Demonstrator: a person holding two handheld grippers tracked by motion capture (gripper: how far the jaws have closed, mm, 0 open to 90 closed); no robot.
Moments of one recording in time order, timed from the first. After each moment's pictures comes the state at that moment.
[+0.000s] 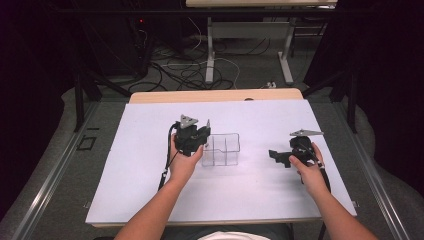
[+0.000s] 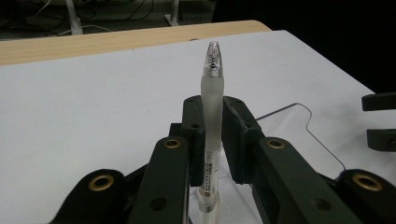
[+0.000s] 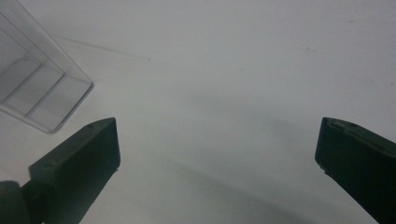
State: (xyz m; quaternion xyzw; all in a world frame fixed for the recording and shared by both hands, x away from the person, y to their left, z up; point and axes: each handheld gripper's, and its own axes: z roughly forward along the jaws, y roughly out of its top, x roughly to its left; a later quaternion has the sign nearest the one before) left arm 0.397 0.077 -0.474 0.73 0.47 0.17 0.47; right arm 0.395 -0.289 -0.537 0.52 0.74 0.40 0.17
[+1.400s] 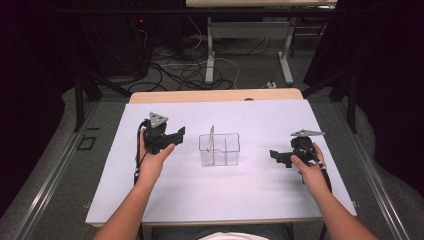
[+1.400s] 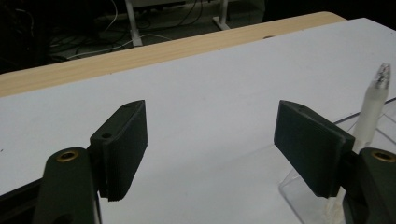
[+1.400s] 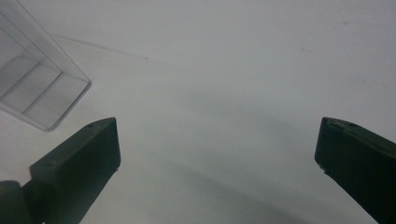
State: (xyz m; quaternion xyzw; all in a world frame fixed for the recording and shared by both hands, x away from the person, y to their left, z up) left arm 0.402 0.165 -0.470 0.73 0.48 0.26 0.42; right arm 0.393 -0.291 -0.536 0.51 0.74 0.40 0.17
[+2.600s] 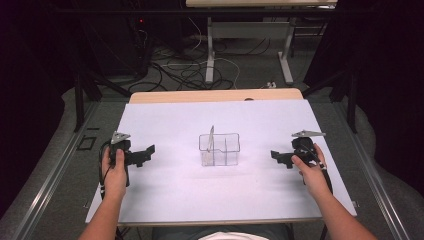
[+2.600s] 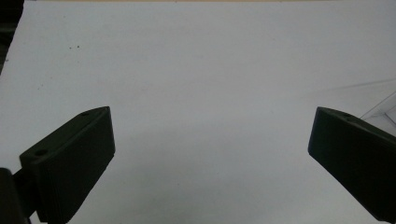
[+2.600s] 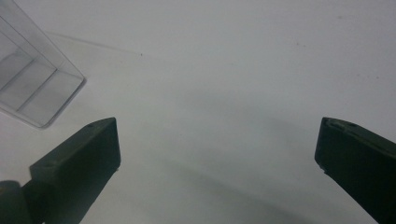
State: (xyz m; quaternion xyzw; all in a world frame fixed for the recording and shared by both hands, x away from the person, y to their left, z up) left arm 0.382 0.265 -0.522 0.70 0.55 0.21 0.41; right arm 0.392 -0.294 -0.538 0.52 0.74 0.39 0.17
